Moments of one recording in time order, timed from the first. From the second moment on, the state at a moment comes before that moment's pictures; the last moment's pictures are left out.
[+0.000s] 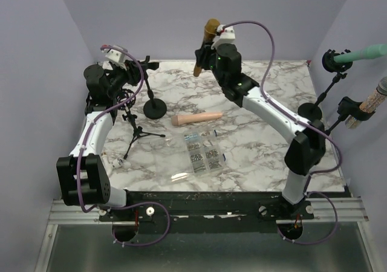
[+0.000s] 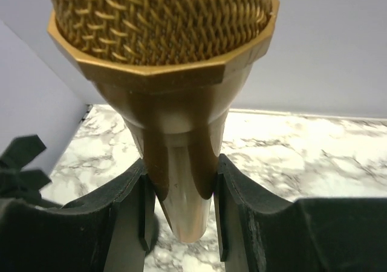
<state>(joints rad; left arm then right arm) 0.08 1.41 1.07 0.45 0.68 -0.10 0.68 1.90 1.82 0.06 0.34 0.26</state>
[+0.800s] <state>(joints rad) 0.08 1.60 1.36 0.37 0.23 -0.04 0.67 1.26 1.08 0.01 0.09 0.33</state>
